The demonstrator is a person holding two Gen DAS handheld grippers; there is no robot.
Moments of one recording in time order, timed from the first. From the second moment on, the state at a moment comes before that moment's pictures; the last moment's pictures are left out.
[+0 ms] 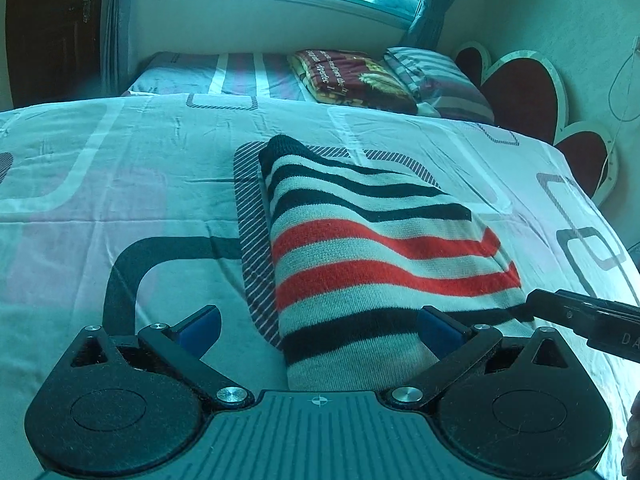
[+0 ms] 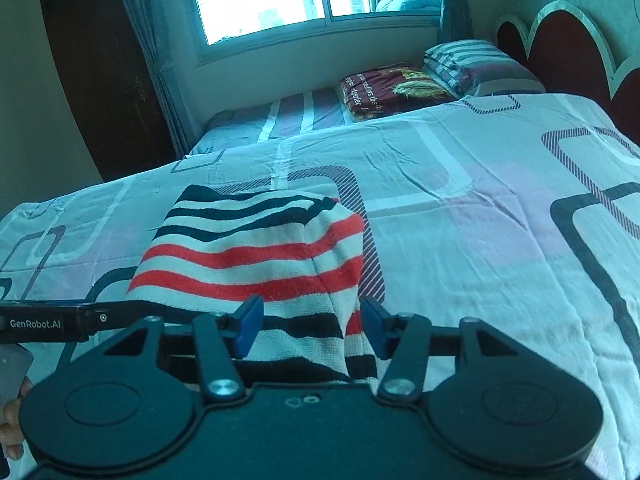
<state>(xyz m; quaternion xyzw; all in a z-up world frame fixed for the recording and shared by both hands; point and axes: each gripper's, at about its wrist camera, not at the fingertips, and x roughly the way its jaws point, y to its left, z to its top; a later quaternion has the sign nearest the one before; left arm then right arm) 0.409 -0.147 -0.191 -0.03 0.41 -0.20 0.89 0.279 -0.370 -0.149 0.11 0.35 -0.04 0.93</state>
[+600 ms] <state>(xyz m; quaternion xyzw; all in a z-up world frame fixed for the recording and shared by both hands) 0.447 -0.170 -0.232 -0.07 0.45 -0.24 0.86 0.327 -0.415 -0.197 0.20 0.39 0.01 0.90</state>
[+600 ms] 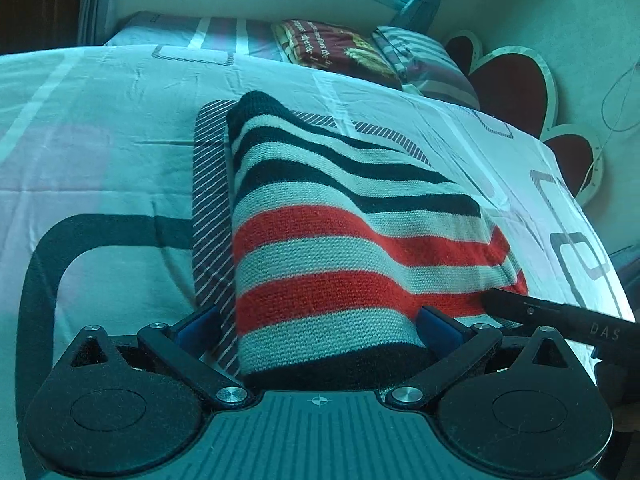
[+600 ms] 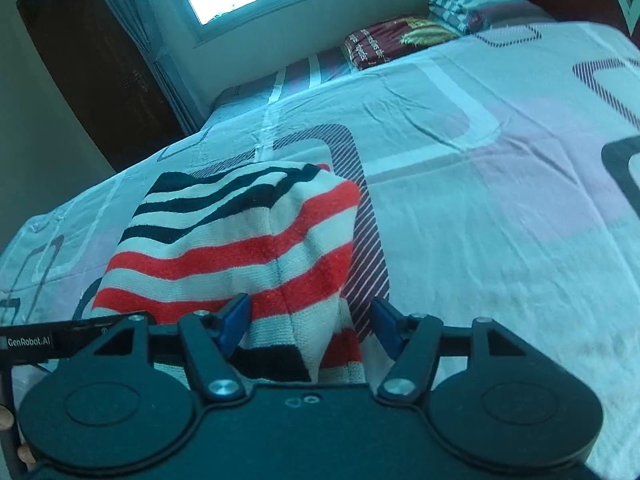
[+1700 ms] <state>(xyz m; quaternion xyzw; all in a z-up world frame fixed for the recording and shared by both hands) 0.432 -0.157 -0.186 -0.07 0.42 -0.26 0.87 0.315 -0.377 -0.154 0.25 0.33 0.10 0.91</state>
